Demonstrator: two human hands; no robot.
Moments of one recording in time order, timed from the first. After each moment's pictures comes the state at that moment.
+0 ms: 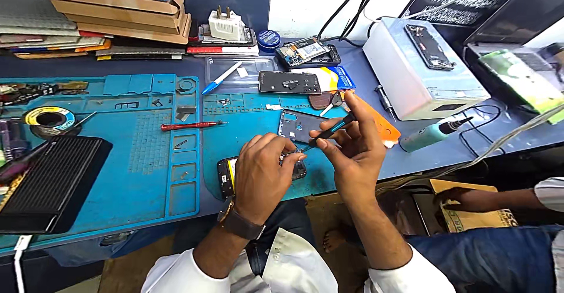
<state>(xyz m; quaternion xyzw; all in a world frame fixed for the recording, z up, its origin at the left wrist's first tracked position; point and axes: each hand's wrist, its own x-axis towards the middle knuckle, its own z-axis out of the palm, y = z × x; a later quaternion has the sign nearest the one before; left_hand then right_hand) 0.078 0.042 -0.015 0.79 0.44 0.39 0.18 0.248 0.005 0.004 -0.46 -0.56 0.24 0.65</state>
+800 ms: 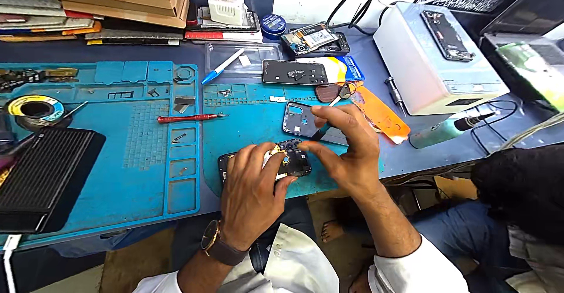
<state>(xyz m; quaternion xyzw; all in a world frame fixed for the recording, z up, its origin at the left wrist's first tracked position) 0.048 0.018 -0.046 0.84 0.45 0.30 0.09 0.261 0.027 -0.001 -0.44 -0.75 0.06 0.49</state>
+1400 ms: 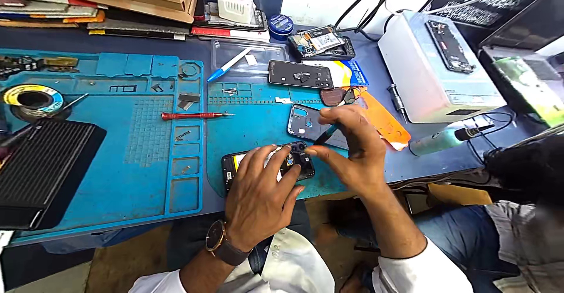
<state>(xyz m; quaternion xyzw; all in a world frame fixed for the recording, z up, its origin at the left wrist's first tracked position) 0.050 0.016 -0.053 0.87 0.37 0.32 0.04 0.268 0.033 0.003 -0.40 -0.76 0.15 0.49</state>
